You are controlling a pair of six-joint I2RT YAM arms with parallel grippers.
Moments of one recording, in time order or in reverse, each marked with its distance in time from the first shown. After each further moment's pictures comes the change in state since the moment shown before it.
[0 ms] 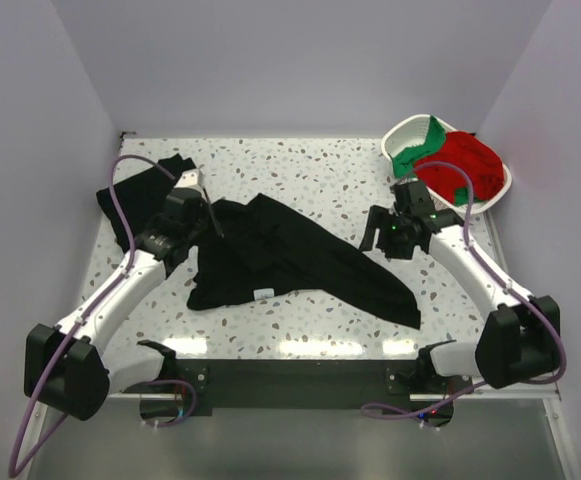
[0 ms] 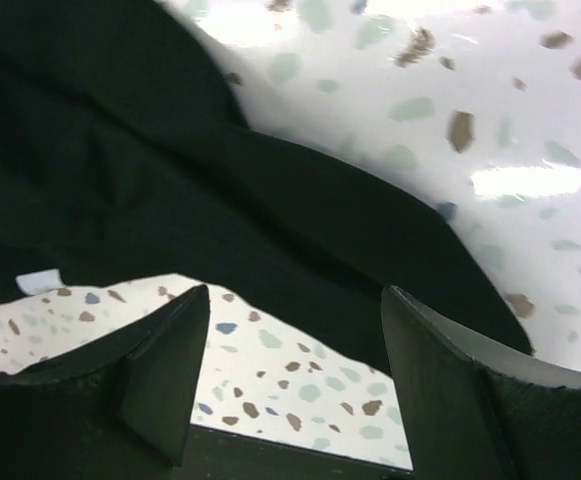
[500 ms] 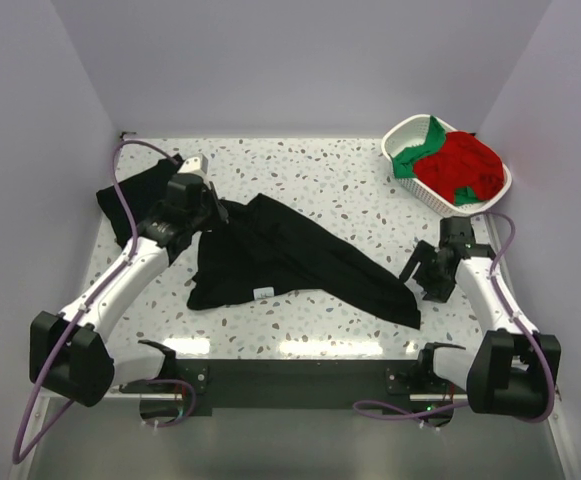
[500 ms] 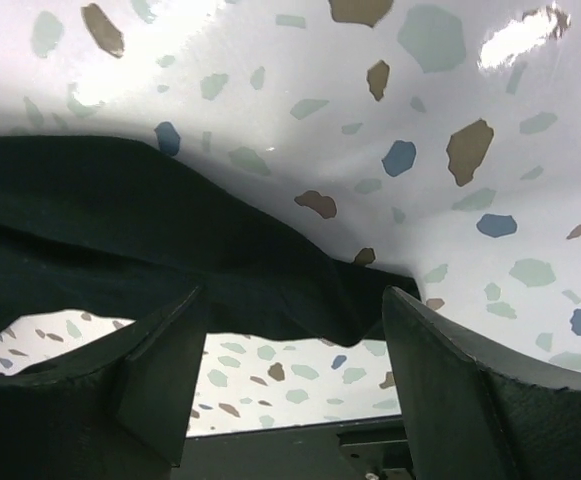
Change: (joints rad) left arm 0.000 0.066 0.088 0.031 0.035 -0.002; right arm -0.323 -0.135 -0.276 -0.073 0.025 0.055
